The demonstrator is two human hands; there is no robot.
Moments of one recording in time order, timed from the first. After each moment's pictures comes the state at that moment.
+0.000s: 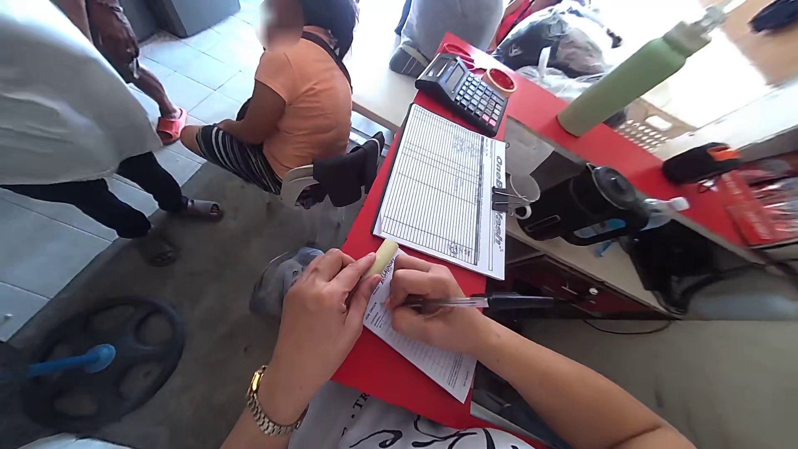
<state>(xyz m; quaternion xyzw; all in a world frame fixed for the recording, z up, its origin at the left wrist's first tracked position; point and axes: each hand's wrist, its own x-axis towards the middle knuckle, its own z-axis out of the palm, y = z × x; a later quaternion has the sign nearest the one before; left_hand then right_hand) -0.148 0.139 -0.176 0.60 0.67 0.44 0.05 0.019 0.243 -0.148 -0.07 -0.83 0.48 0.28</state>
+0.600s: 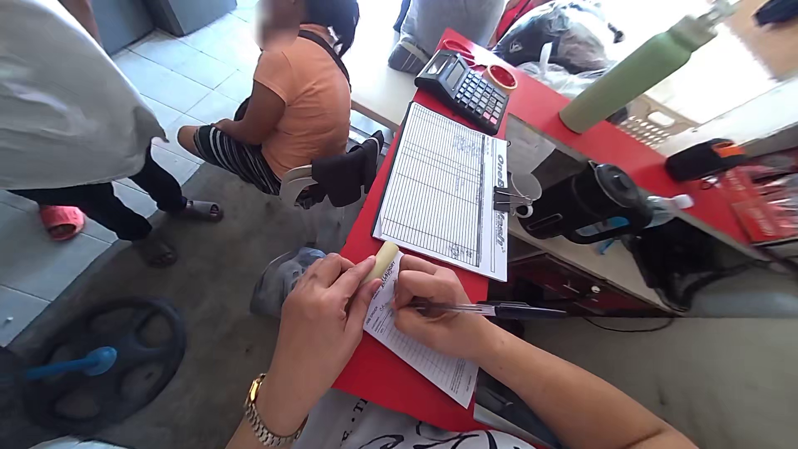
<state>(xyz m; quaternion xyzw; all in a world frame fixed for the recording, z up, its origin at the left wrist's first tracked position) -0.148 0.139 -0.175 0.60 0.67 0.44 0.04 0.020 0.241 -0.147 -0.10 -0.82 0.48 0.30</state>
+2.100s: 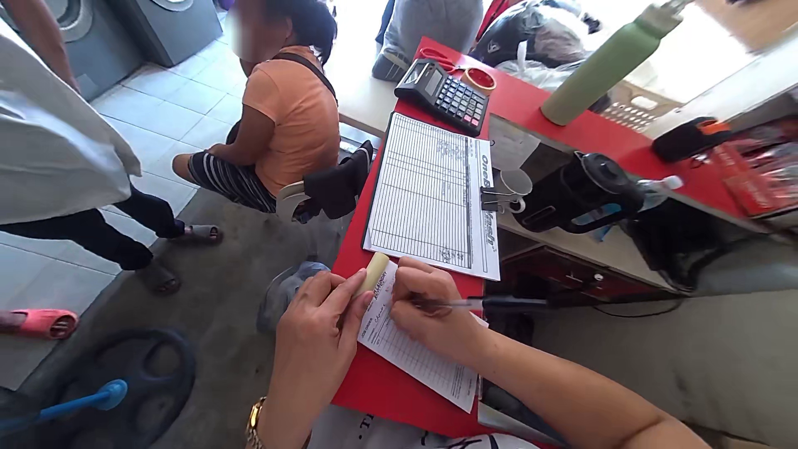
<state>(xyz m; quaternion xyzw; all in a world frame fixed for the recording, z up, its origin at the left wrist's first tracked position) -0.148 0.138 -0.174 0.60 0.66 0.44 0.04 0.021 0.236 -0.146 -0.18 -0.77 0.51 0.34</state>
